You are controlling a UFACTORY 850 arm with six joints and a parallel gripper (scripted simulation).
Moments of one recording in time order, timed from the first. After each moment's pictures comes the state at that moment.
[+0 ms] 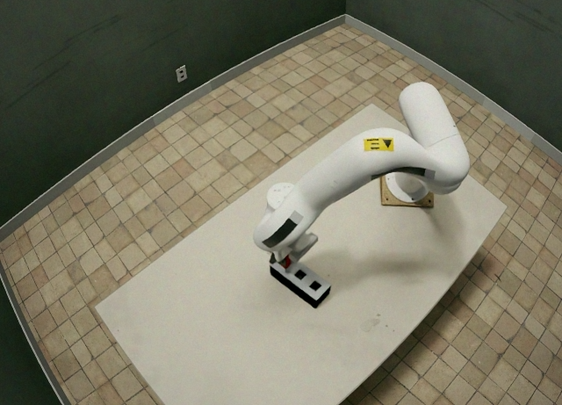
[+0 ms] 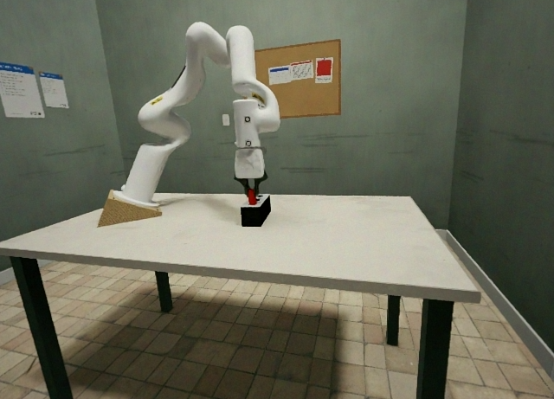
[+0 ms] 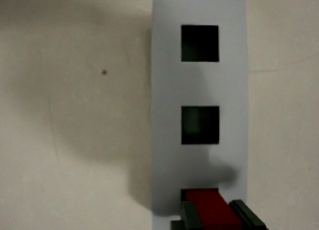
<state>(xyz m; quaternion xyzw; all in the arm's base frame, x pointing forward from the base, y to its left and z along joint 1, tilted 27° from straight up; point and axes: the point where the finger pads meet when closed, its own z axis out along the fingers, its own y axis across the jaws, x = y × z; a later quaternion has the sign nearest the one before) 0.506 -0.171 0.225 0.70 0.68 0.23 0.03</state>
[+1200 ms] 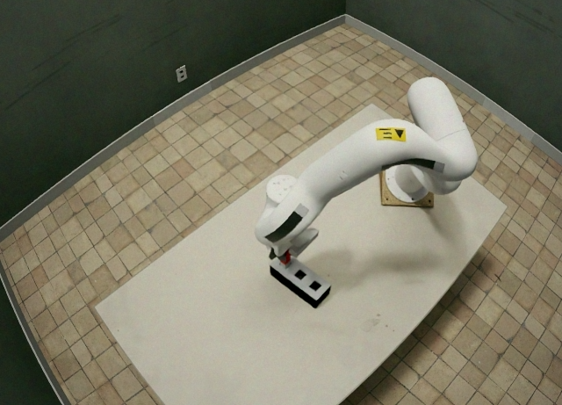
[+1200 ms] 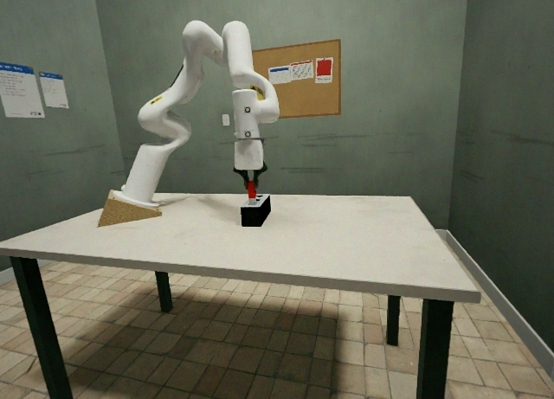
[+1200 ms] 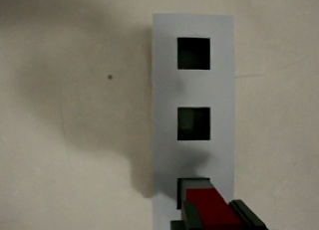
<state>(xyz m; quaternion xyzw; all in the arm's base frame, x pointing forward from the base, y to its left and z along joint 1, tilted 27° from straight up) 0.495 -0.179 0.253 0.70 0.68 0.23 0.04</state>
